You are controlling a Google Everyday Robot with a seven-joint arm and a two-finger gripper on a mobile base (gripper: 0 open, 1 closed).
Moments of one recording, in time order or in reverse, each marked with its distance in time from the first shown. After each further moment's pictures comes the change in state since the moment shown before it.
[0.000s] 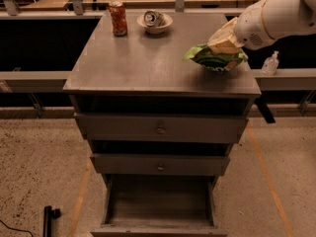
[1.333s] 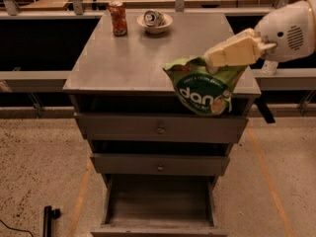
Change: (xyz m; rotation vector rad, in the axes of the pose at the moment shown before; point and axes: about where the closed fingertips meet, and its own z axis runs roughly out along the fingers) arm -0.061 0.126 -0.095 -0.401 -0.208 0.461
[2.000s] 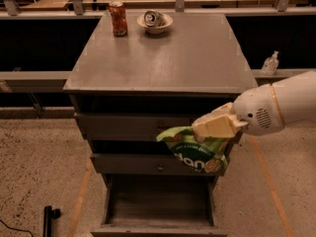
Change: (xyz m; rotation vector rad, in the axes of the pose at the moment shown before) arm 0.127 0.036 0.060 -0.005 0.129 0.160
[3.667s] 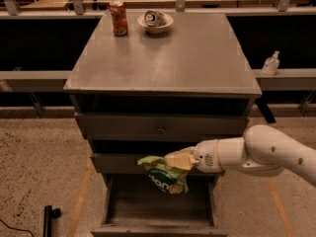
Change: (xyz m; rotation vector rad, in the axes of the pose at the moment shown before) arm 0.104 -0.082 0.169 -0.092 -0.137 0.224
